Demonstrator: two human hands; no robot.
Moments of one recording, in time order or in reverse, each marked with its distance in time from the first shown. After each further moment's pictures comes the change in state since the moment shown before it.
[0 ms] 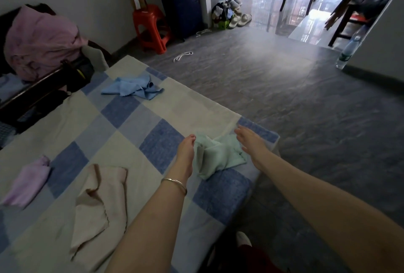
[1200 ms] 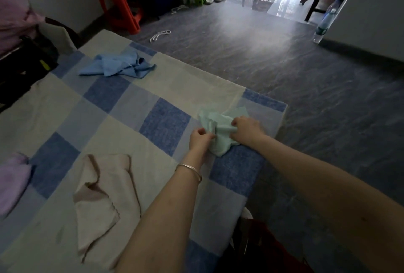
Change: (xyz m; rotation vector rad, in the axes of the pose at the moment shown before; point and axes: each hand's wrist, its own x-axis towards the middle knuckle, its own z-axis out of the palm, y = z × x) left_hand 0.045 -0.051 -0.040 0.379 -0.114 0.067; right_hand 0.006 0.043 0.061 -1.433 0.099 -0.147
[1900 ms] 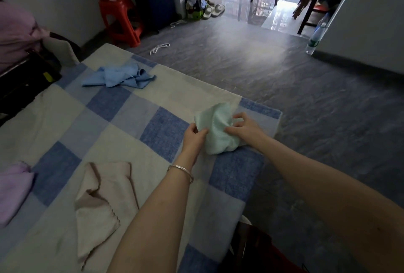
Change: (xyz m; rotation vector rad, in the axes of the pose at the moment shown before) left_hand -0.017 0.024 -0.020 -0.102 -0.074 0.294; right_hand -0.021 0.002 -0.020 0.980 0.067 0.068
